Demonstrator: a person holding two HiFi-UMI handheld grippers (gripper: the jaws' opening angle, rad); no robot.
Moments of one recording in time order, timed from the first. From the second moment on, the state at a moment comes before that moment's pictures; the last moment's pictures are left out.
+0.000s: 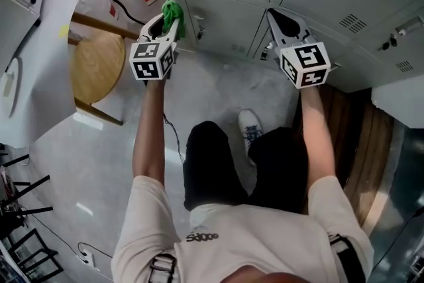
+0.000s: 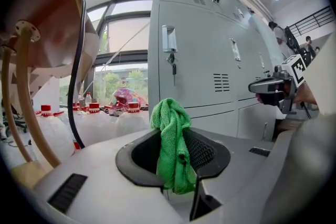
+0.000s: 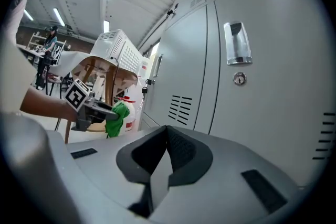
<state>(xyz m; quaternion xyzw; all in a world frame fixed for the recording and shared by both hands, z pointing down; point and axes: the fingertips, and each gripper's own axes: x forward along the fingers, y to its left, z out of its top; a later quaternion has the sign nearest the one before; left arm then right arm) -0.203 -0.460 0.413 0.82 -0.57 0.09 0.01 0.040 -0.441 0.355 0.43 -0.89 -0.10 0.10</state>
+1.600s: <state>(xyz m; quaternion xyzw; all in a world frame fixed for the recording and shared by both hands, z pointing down) 0.003 -0.510 0.472 0.88 -0.46 0.09 0.02 0.128 -0.391 0.410 0.51 -0.84 -0.04 0.16</state>
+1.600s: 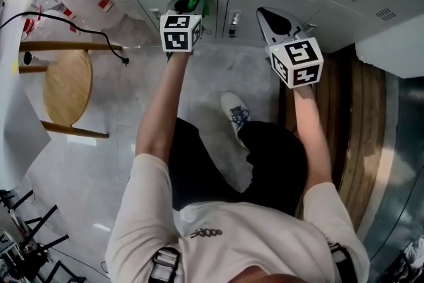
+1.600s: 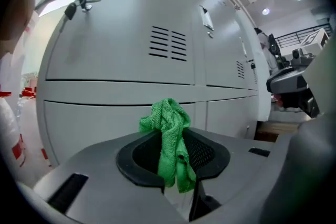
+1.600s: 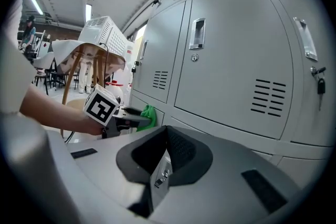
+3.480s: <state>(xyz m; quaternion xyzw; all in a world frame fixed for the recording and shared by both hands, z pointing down) -0.147 -0.555 0.561 0.80 -0.58 0.09 0.11 0.070 -0.415 0.454 0.47 -0.87 -0.02 0.14</state>
